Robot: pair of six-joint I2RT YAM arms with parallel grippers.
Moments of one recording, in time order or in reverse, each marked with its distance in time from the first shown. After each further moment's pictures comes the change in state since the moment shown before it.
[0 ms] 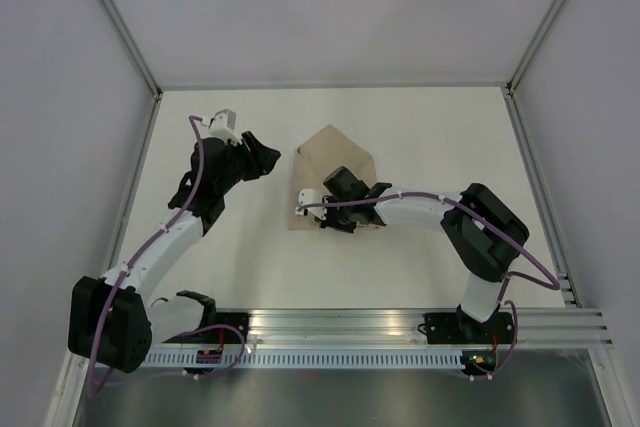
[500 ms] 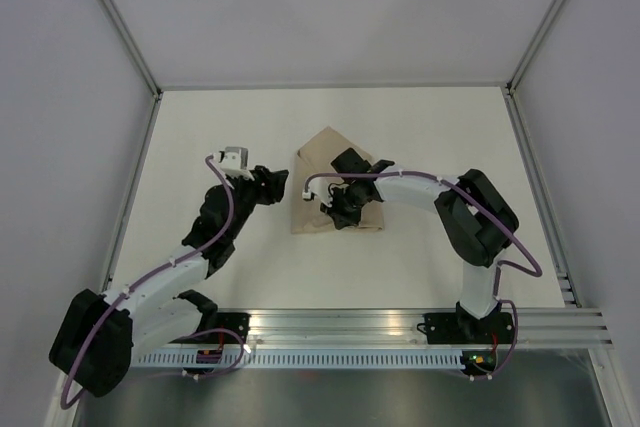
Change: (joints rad) left arm -0.225 -0.142 -0.352 0.448 -0.270 0.182; right arm -0.129 0.103 0.173 -0.260 -0.282 -0.031
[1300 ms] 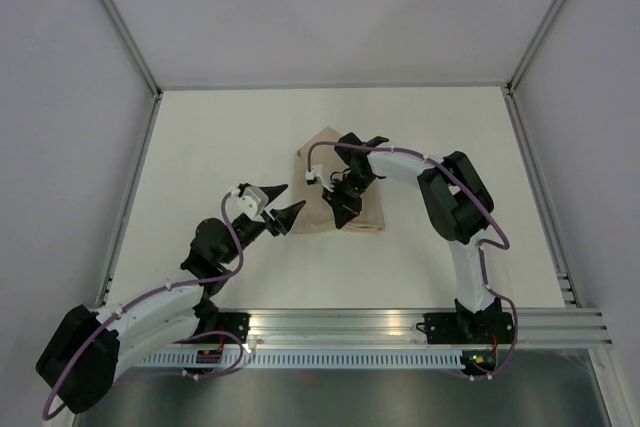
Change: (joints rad) left arm -0.114 -0.178 -0.241 0.322 0.262 0.354; right arm -0.109 0.228 0.291 -0.341 -0.254 -0.068
